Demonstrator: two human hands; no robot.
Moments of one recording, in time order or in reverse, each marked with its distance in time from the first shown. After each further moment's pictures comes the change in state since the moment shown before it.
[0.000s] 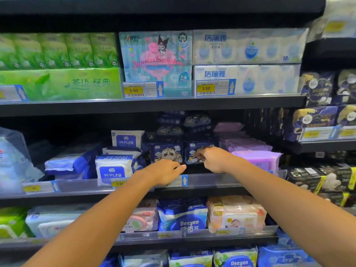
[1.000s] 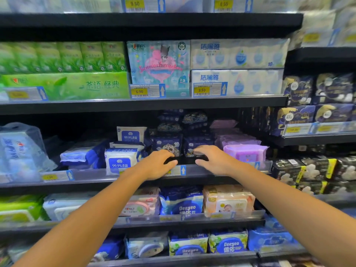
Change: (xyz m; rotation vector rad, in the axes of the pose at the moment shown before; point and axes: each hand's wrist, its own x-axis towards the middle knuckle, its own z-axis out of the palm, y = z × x) left_hand -0.045 -0.013 -0.008 -0.025 0.164 0.060; right_hand -0.065 -0.012 0.002 0.204 0.154 -0.092
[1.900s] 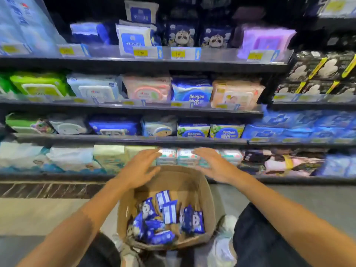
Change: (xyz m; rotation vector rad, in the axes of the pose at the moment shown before) left_hand -0.316 -0.036 0.227 -0.092 -0.118 -0.036; right_hand -0.266 -0.023 0.244 0.219 -0.272 -0.066
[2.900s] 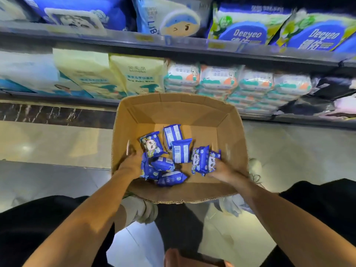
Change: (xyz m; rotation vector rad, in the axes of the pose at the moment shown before) left_hand -0.077 -0.143 0.290 -0.064 -0.701 -0.735; right_hand -0.033 0.135 0.337 0.397 -0.626 0.898
